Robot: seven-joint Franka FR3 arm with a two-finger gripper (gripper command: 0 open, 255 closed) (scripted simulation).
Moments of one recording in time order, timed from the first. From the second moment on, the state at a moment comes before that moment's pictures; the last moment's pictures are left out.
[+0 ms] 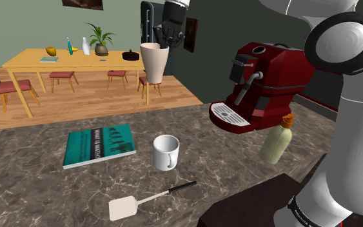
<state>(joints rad) 0.09 0.33 0.11 -1.09 0.14 1.47 0.33</state>
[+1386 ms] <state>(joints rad) -0.01 -0.29 0.03 -1.77 0.19 1.50 0.16</state>
